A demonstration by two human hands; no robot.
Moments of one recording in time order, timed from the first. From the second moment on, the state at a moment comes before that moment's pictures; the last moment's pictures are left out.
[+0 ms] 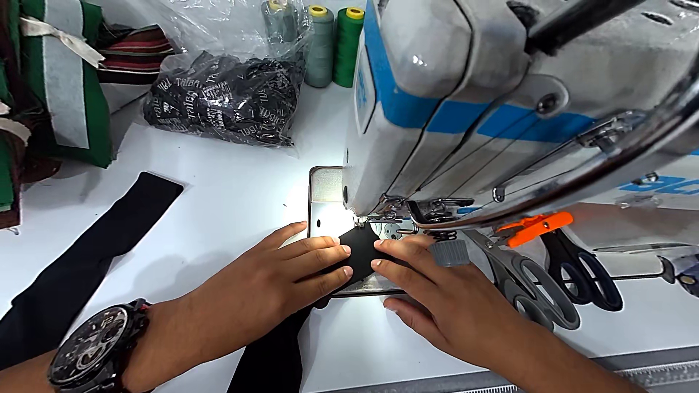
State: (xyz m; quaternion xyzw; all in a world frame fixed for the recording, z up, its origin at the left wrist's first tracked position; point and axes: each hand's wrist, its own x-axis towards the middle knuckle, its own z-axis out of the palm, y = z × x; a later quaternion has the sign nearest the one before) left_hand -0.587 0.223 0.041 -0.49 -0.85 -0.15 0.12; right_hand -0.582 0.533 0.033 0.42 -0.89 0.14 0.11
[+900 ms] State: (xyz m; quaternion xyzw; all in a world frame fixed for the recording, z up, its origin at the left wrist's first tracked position) left_hand -0.570 0.224 0.049 -0.53 -0.83 -0.12 0.10; right_hand -0.567 0.536 0.039 0.42 -0.88 0.16 0.14
